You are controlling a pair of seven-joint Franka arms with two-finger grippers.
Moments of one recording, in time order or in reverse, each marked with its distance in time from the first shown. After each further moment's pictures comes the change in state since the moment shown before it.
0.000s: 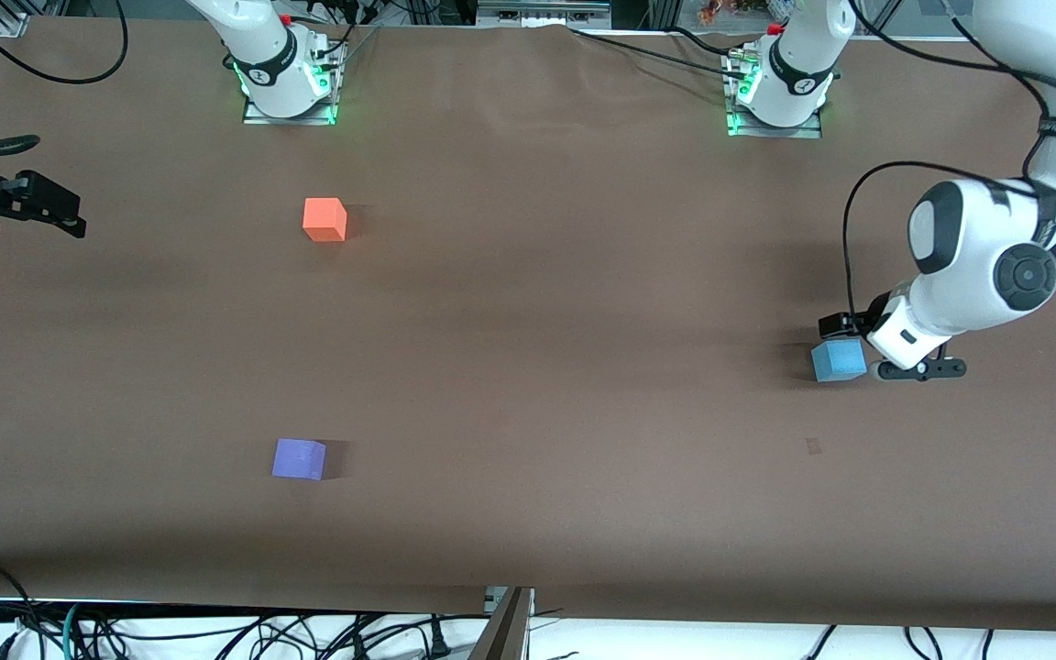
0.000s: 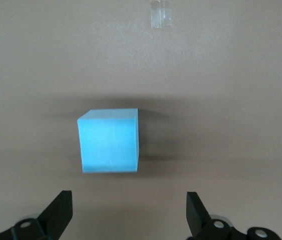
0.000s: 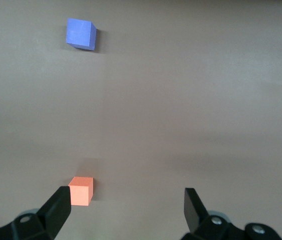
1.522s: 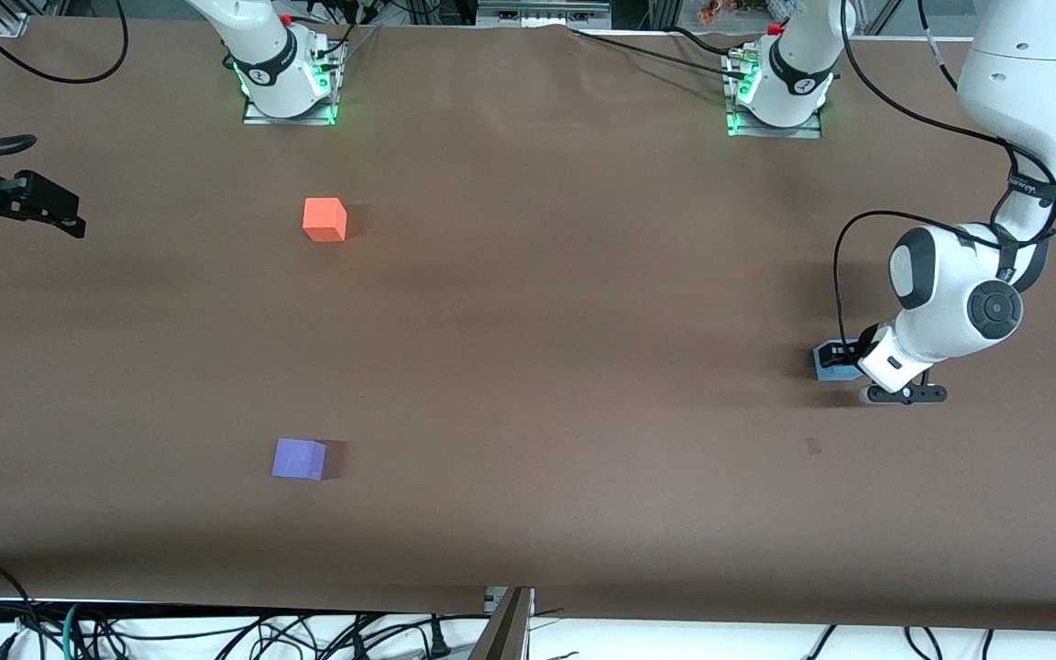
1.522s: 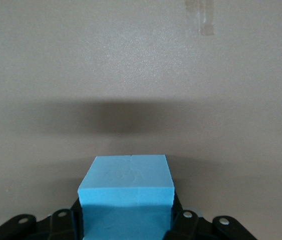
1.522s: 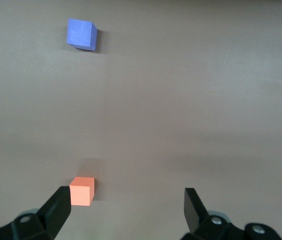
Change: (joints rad) left arm 0.052 0.170 0.005 0.009 0.000 0.215 0.094; right arm 0.000 0.000 -0.004 0.000 0.007 0.000 0.000
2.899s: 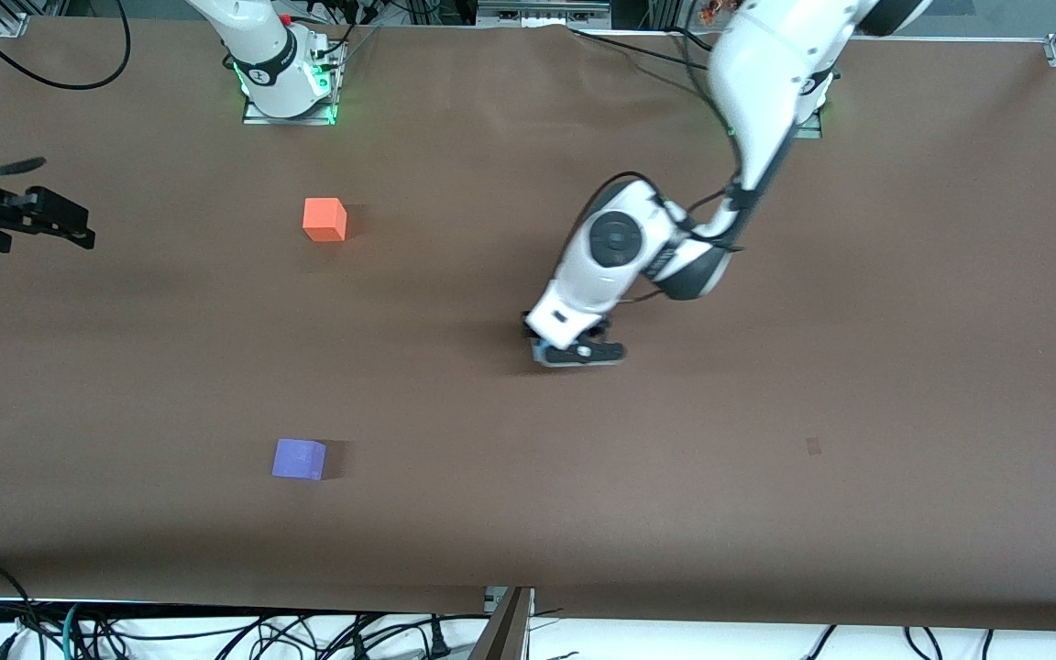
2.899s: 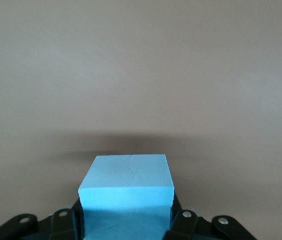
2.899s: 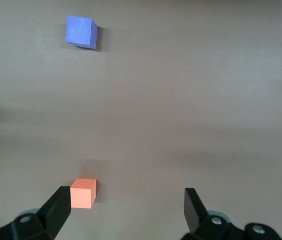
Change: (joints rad) left arm -0.701 0.266 -0.121 0.493 -0.001 0.003 -0.874; right arm -0.001 0.046 -0.003 -0.003 0.013 0.023 0.000
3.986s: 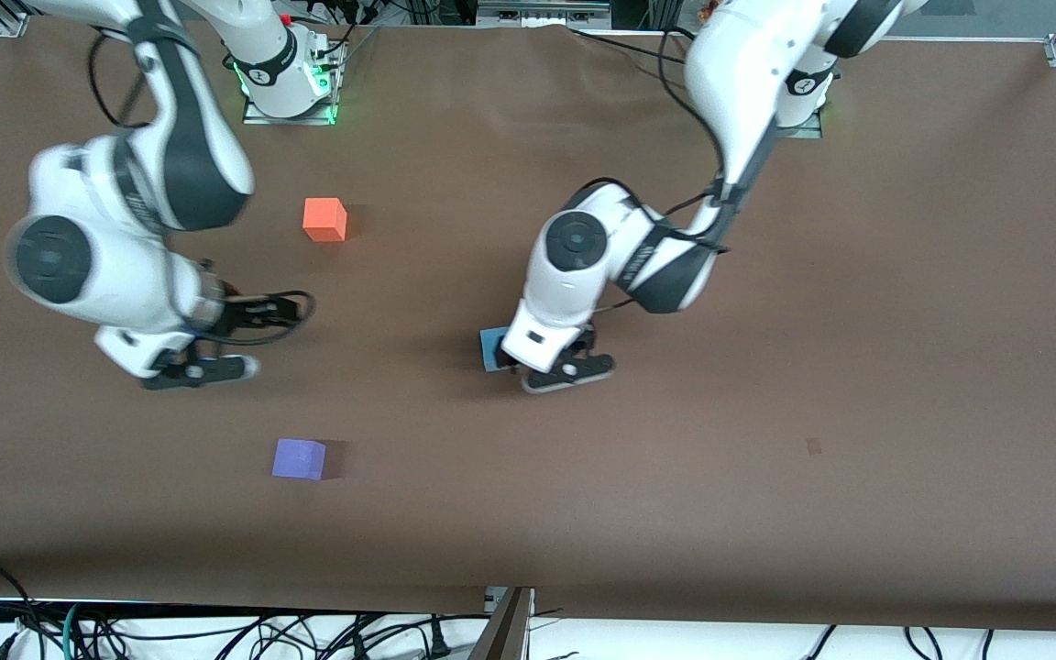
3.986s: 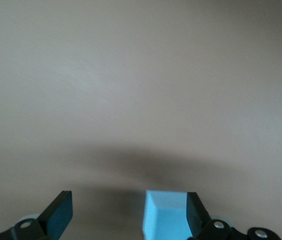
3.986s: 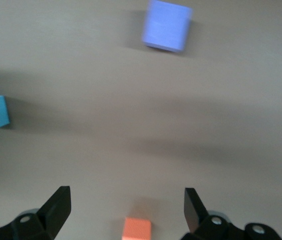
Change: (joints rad) left arm -0.005 0.015 0.102 0.284 0.039 -0.273 -0.141; right arm 0.264 0.299 0.024 -0.024 0.060 0.260 0.177
